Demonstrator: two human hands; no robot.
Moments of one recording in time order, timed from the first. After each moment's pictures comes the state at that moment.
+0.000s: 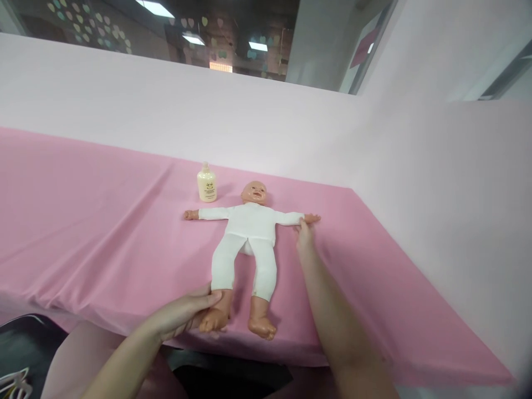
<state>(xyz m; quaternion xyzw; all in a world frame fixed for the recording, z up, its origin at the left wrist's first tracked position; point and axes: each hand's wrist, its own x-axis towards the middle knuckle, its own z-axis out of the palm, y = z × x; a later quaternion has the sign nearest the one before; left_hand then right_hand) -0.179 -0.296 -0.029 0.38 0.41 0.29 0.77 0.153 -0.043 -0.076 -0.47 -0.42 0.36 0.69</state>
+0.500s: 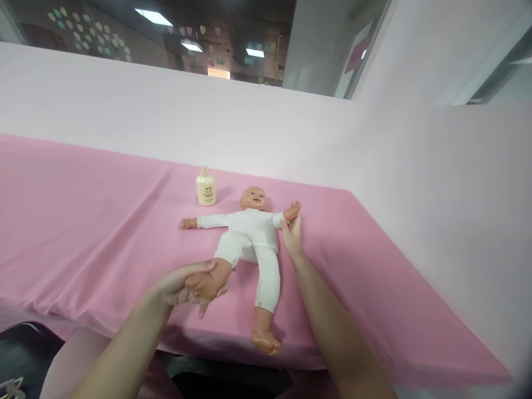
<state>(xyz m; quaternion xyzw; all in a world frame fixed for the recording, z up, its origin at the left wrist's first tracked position) -0.204 -0.237 -0.001 0.38 0.32 0.24 0.83 0.107 -0.082 -0.044 -0.40 -0.59 0.25 0.65</state>
